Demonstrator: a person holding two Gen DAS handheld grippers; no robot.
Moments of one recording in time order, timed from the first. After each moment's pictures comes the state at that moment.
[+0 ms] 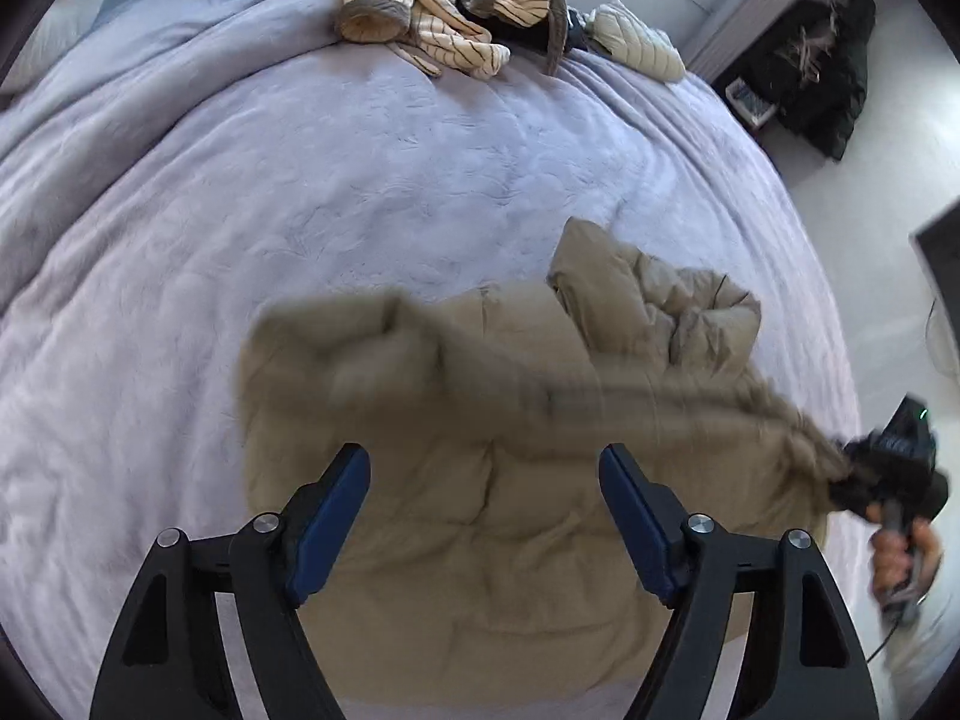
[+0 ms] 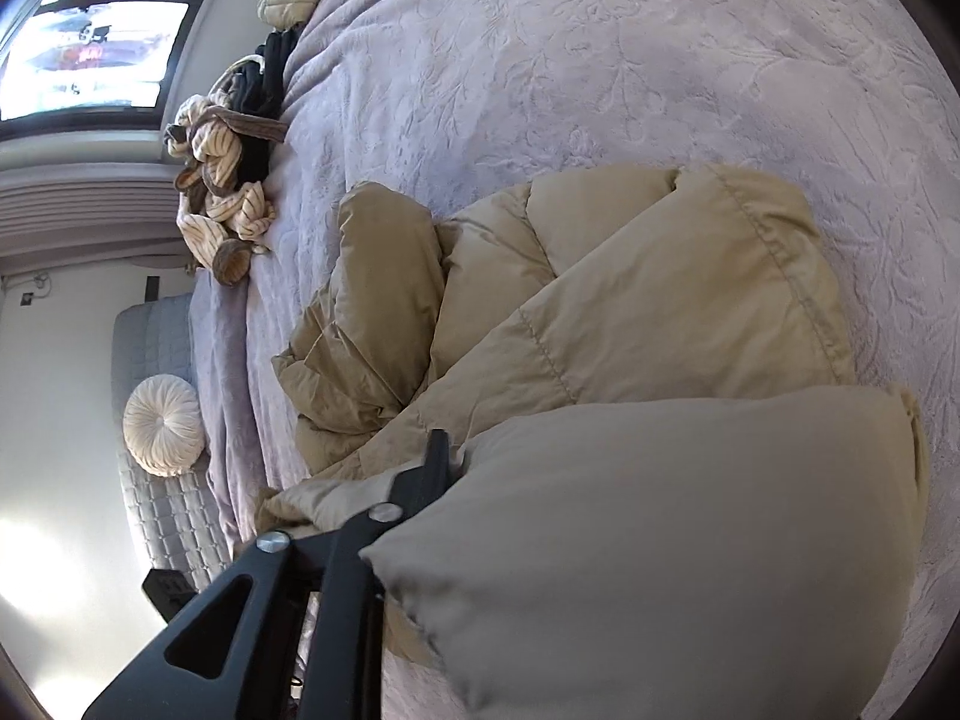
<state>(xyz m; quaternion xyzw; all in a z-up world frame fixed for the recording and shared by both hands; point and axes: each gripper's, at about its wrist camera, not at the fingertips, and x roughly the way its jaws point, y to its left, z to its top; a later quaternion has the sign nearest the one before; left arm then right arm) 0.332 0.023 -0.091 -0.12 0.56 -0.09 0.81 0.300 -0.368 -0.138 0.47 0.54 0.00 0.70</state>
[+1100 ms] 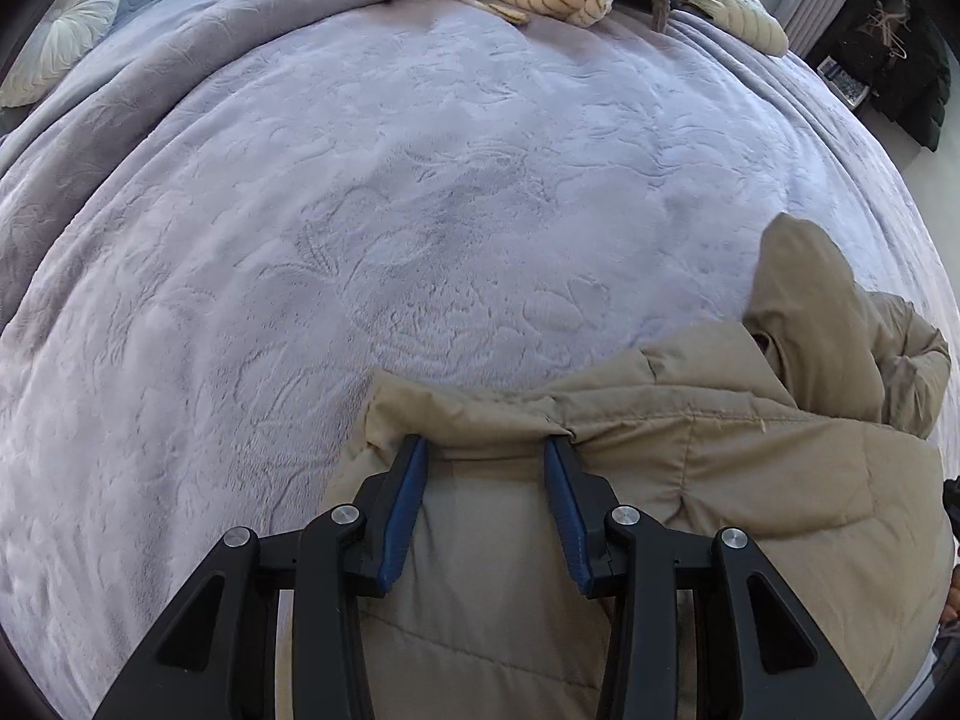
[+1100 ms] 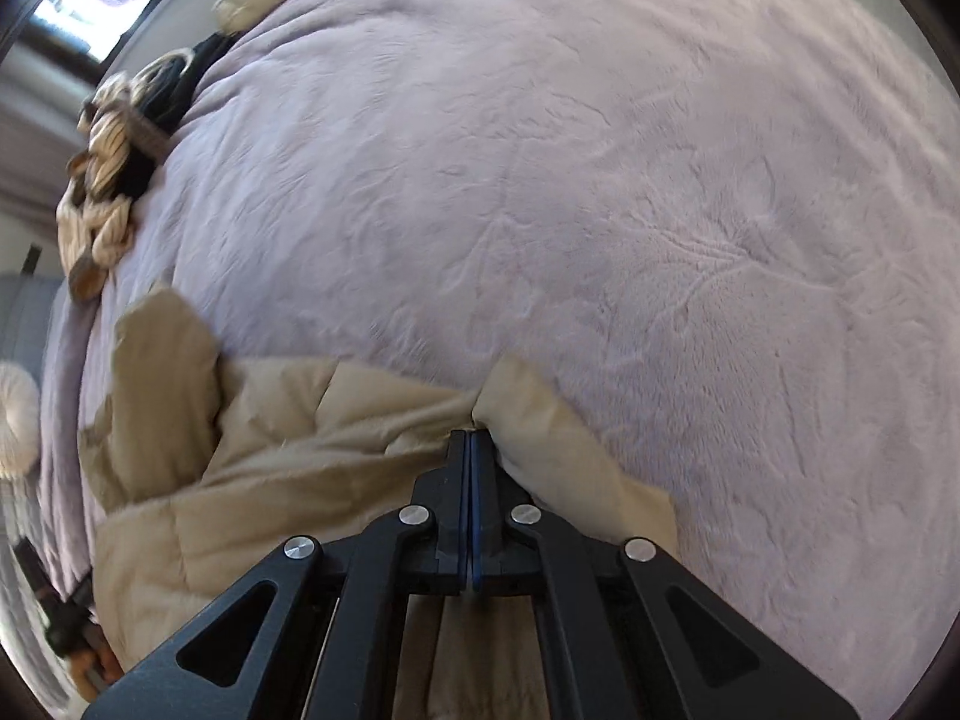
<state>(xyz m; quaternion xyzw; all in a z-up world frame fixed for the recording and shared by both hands) 0.426 0.021 -0.212 -0.08 0.58 0.00 0.81 0.348 -0.418 -0.190 0.30 0.54 -0.13 0.77</state>
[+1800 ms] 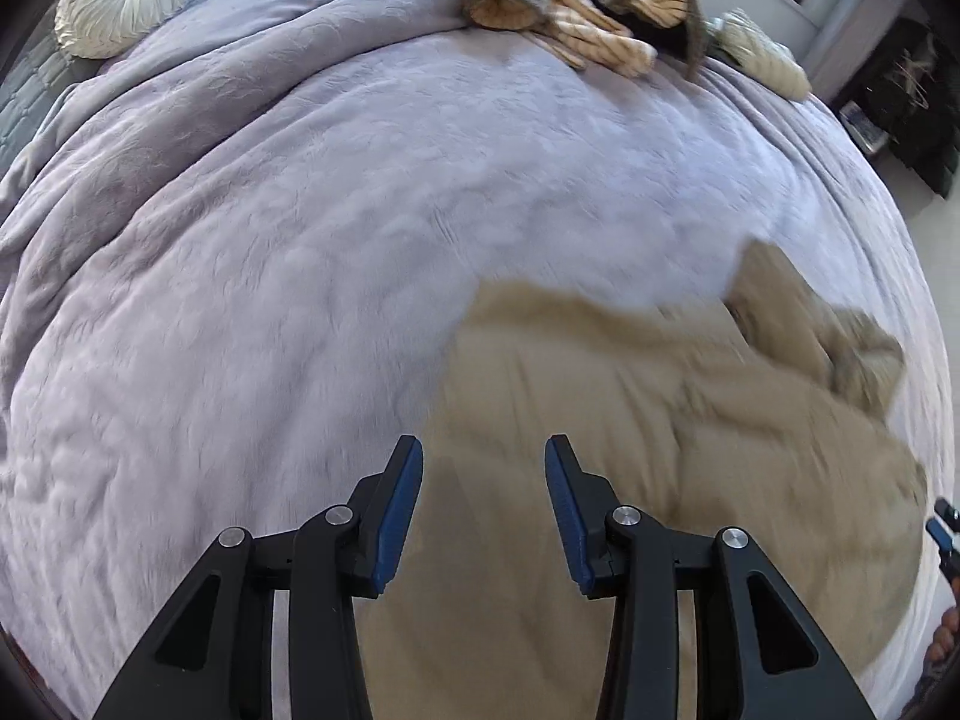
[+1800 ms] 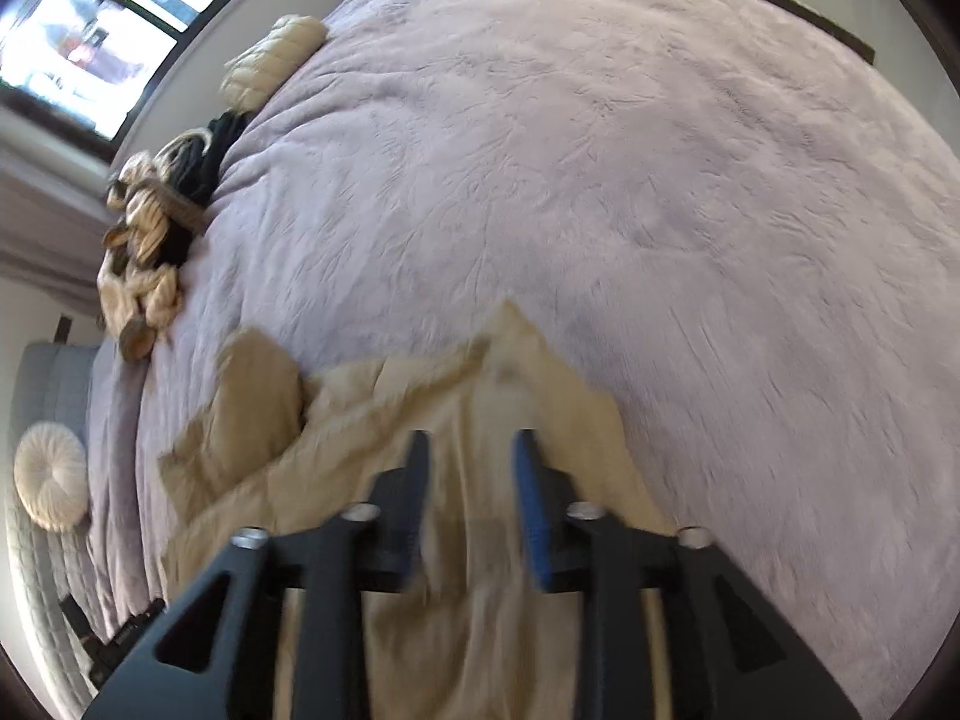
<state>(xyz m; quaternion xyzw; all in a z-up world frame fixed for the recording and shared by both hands) 0.344 0.051 -0.142 -0.11 0.57 0.04 0.81 0.276 -0.409 -0.117 0.34 0.48 -0.14 0.79</state>
